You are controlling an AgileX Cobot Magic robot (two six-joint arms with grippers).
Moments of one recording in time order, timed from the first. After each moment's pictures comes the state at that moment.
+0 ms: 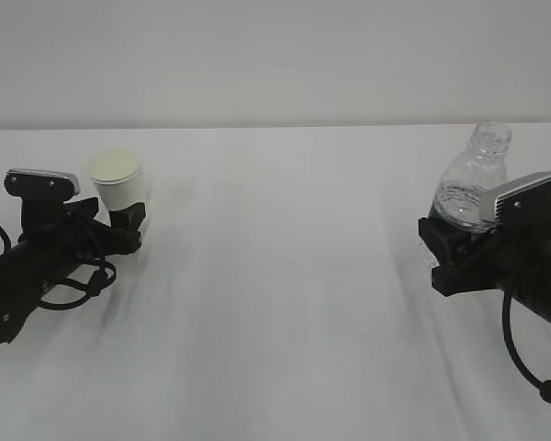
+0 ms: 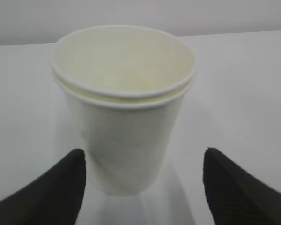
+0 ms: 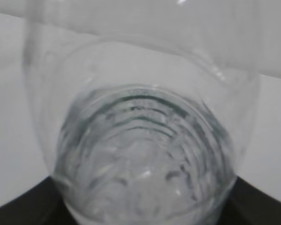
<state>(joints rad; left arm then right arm) -0.20 2.24 -0.77 0.06 -1.15 -0.10 0.16 1.82 -0.39 -0.21 -1.07 -0.10</state>
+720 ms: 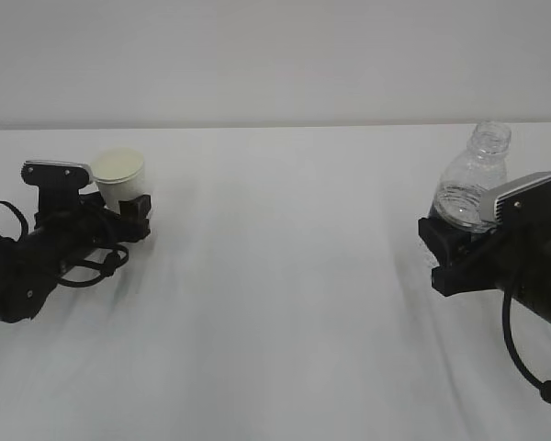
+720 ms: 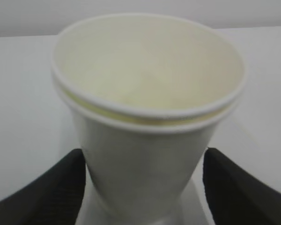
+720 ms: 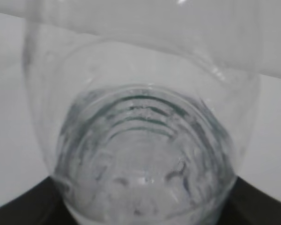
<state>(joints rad) -0.20 2.29 -0.91 0.02 -1.04 -0.10 0.16 1.82 -0.39 -0.21 -1.07 -0.10</state>
